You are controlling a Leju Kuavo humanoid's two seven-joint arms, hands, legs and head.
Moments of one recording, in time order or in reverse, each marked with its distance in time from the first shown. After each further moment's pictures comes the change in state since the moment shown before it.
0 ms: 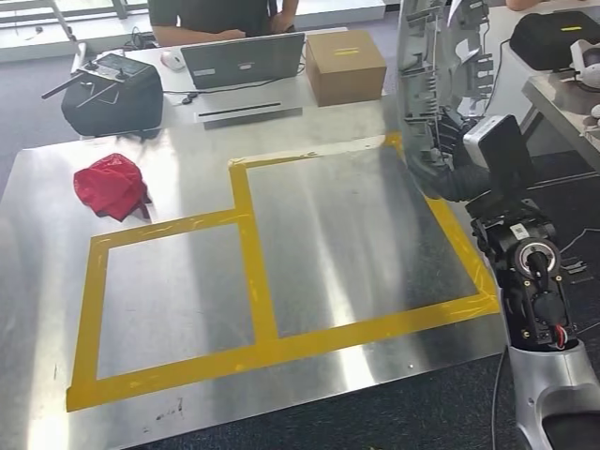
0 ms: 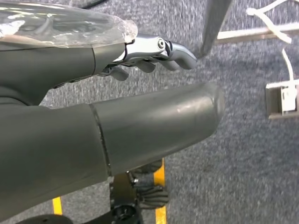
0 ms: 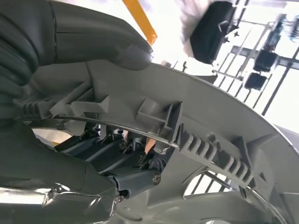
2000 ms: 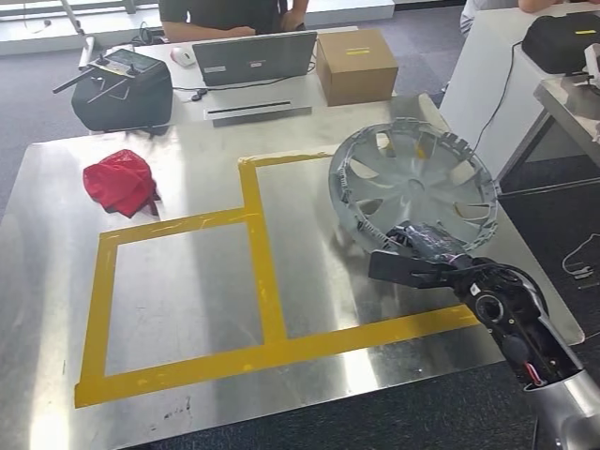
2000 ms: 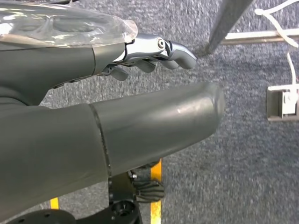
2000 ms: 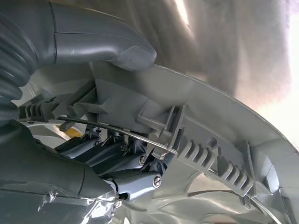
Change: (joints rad) left arm 0.023 0.004 0.025 0.000 0.031 -0.039 -0.028; right arm 0.164 -0.142 0.196 0.193 0.685 0.209 -0.040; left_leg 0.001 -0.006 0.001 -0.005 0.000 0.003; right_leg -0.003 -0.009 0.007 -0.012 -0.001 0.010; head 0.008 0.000
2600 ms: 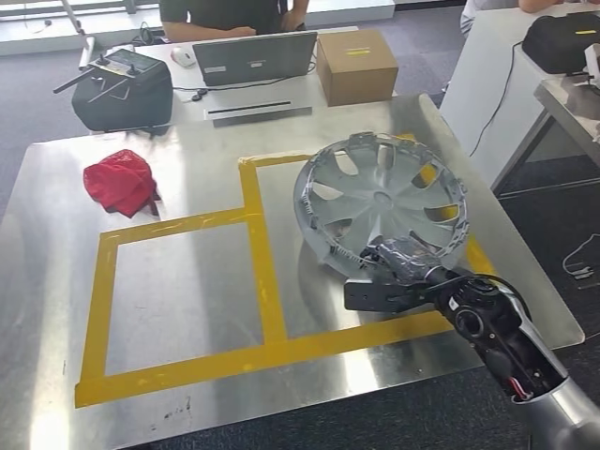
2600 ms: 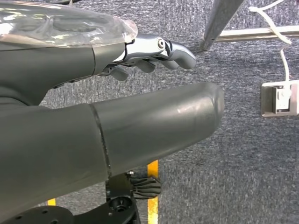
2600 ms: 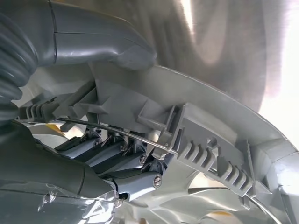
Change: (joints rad) left arm -0.004 0.000 0.001 0.000 0.002 -0.012 -0.014; right arm 0.006 0.024 0.107 -0.090 0.087 0.068 -0.007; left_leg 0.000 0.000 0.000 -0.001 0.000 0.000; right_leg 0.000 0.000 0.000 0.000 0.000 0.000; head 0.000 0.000
